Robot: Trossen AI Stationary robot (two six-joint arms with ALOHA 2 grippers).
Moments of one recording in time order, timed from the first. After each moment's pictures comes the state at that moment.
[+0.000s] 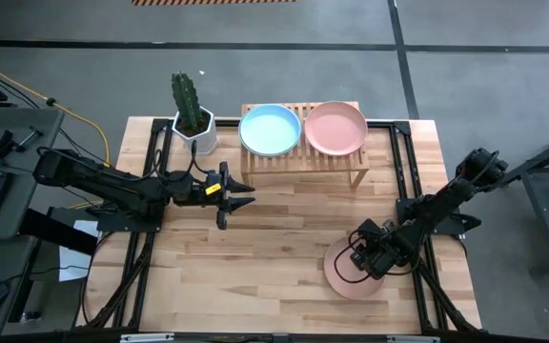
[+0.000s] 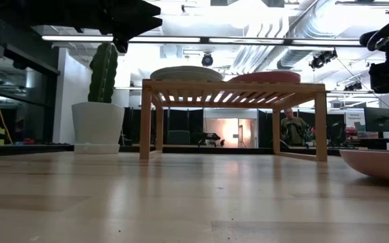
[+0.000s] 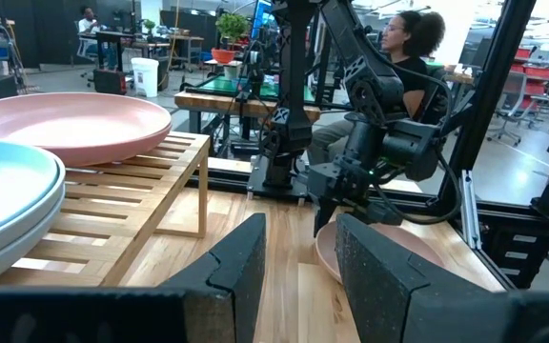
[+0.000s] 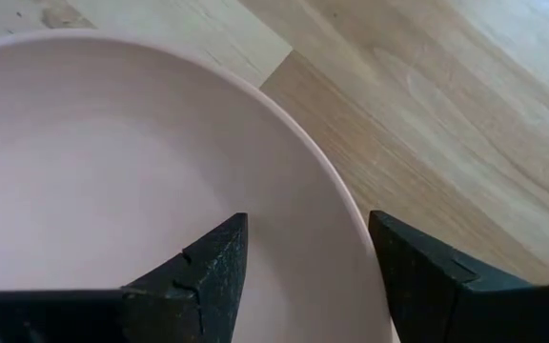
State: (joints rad) left arm -0.10 1.11 0.45 0.66 -0.15 -0.10; right arm 0.75 1.41 0.61 -0.68 0.33 1.59
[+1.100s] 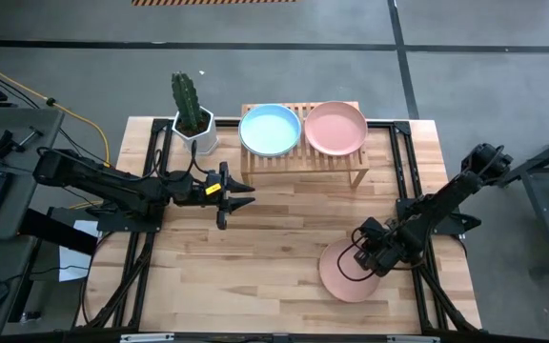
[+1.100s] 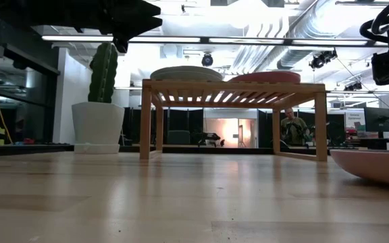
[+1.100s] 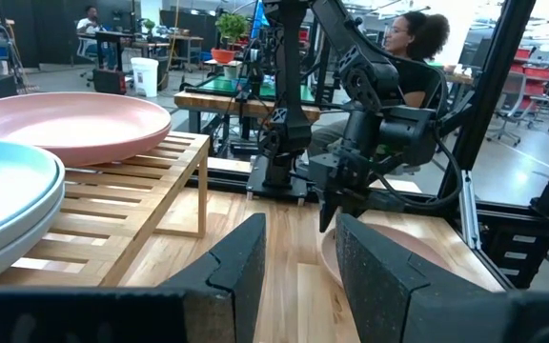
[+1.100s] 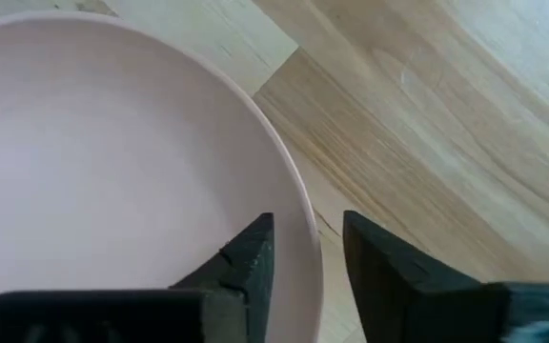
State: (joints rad) left arm -0.10 1.11 0.45 0.66 -0.15 -0.10; right arm 0.75 1.31 0.61 -0.73 0.30 1.54
